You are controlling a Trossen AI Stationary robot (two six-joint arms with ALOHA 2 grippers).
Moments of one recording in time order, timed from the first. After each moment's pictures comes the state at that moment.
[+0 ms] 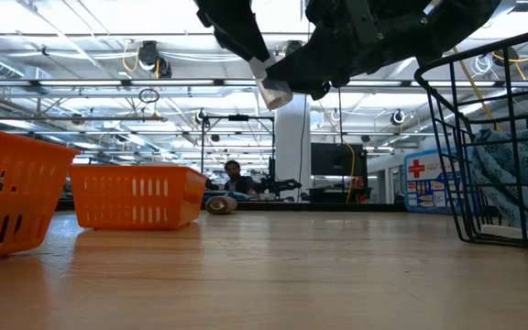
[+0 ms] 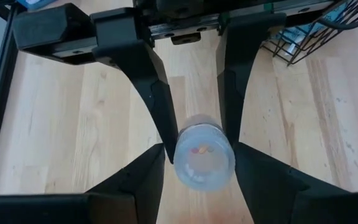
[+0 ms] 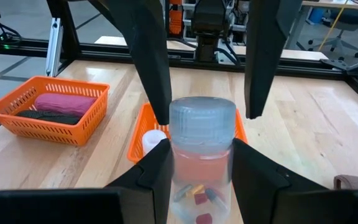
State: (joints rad) left arm -0.10 1.69 1.52 -0.72 -0.16 0.04; right arm 0.03 1.53 0.78 0.47 -0.08 -0.05
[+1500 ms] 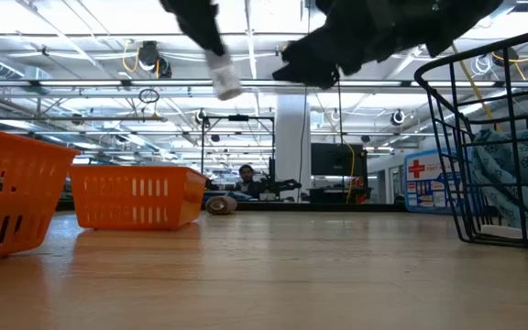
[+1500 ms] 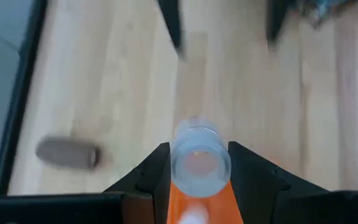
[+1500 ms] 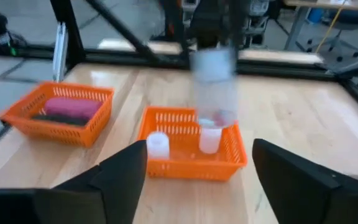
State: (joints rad) left arm -0.15 1.61 1.52 -0.94 -0.27 -0.11; right arm 0.03 1.44 0.78 0.38 -0.08 -0.04
